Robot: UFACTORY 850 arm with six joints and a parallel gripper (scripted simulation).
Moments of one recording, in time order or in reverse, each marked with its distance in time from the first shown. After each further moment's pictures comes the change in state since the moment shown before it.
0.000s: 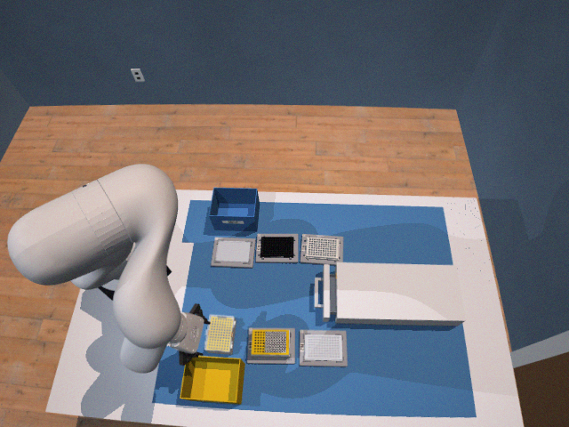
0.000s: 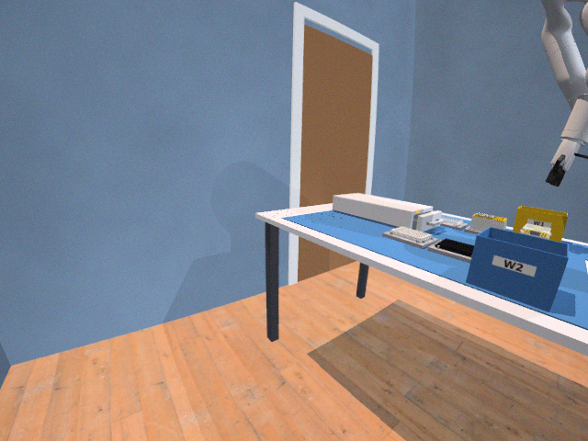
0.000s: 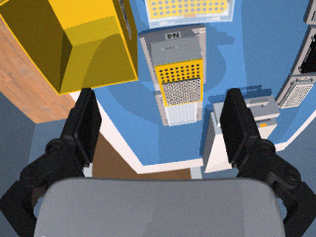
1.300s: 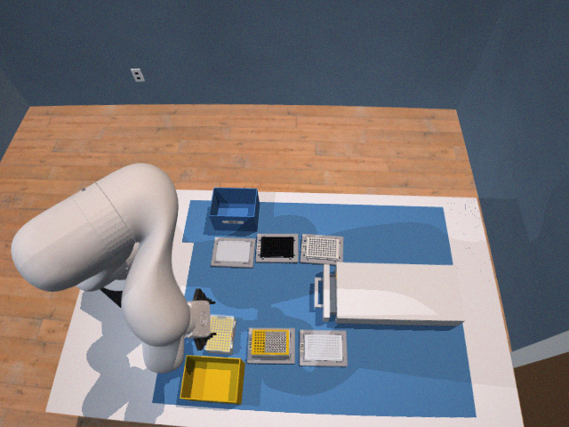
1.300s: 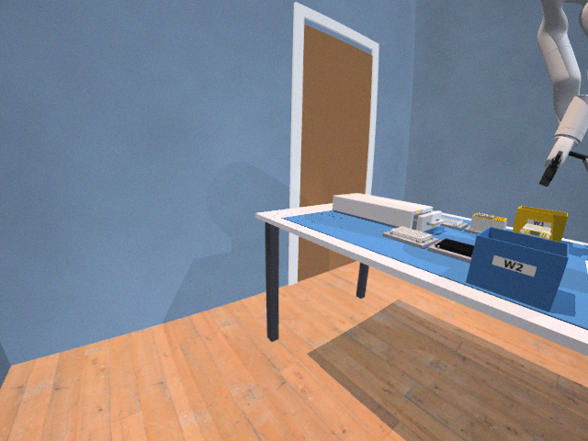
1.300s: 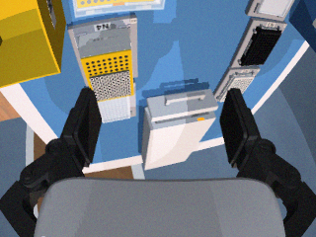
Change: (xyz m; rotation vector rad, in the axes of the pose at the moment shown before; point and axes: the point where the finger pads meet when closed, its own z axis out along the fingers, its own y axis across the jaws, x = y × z) arm -0.014 0.059 0.003 -0.222 -0.011 -0.191
